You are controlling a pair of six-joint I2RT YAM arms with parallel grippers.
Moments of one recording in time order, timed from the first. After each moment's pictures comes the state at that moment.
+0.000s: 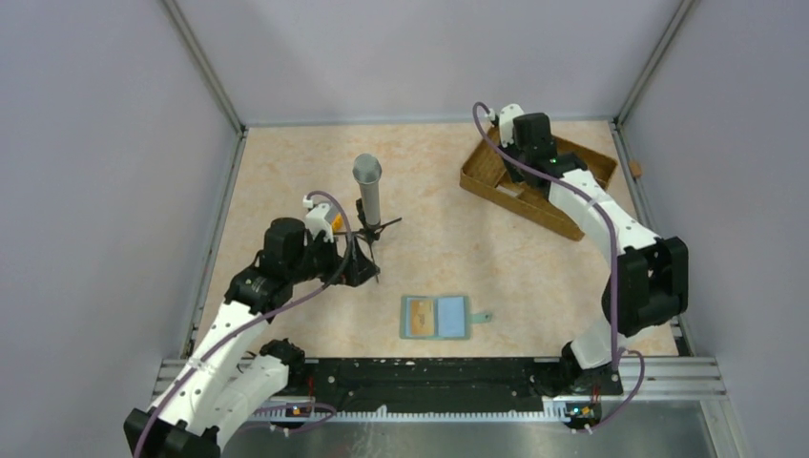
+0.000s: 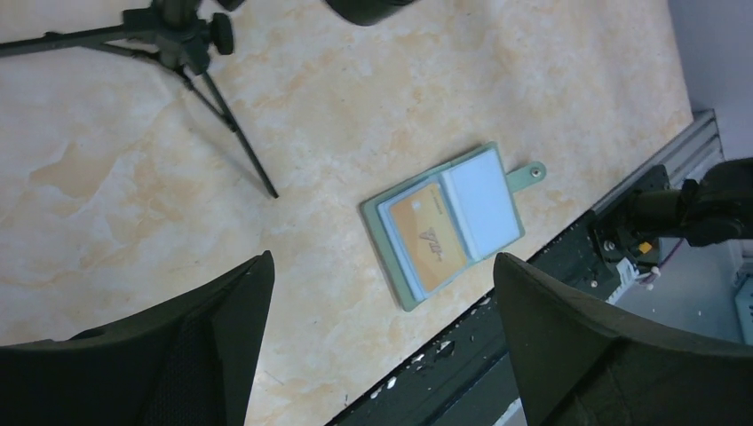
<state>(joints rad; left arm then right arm) -0.33 0.79 0.69 -0.54 0.43 -0.35 0.32 1.63 1.38 -0.42 0.16 -0.28</state>
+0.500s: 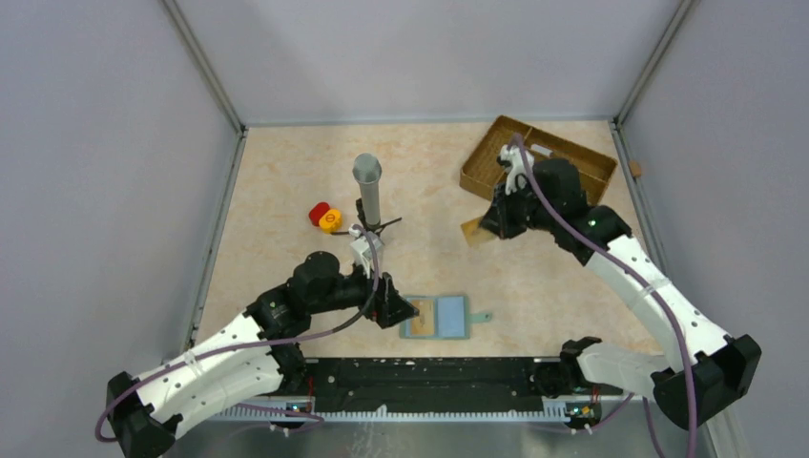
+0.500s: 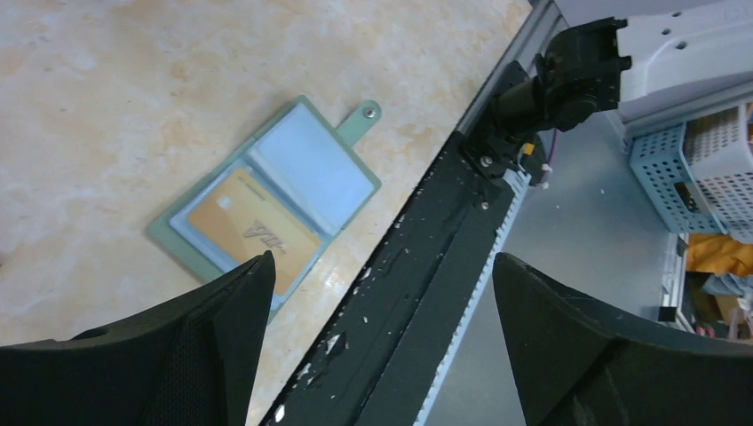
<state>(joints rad) -0.82 0.68 0.53 -0.23 0.35 -0.53 0.46 1.13 1.15 -0.60 -0.22 0.14</state>
